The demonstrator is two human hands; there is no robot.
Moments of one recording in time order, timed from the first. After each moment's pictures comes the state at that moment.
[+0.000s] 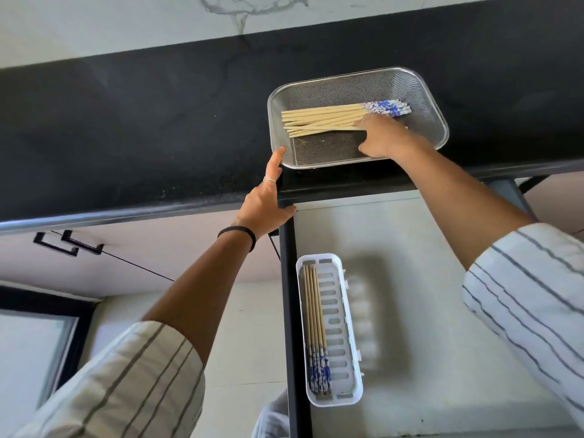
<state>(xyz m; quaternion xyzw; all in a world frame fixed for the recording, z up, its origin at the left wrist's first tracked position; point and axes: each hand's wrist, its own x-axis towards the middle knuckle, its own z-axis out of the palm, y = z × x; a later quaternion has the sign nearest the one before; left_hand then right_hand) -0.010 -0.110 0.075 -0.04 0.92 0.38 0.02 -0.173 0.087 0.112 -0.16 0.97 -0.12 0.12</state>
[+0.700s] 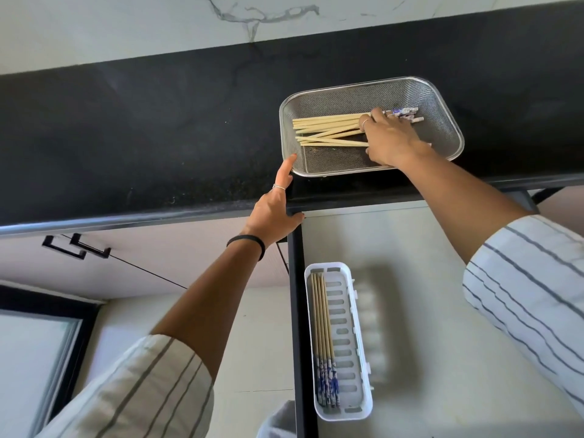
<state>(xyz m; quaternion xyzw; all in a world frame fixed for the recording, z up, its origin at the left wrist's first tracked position) -0.010 -0.113 0.077 -0.03 0.92 0.38 0.02 -0.182 0.074 0.108 -0.22 0.97 0.01 0.02</state>
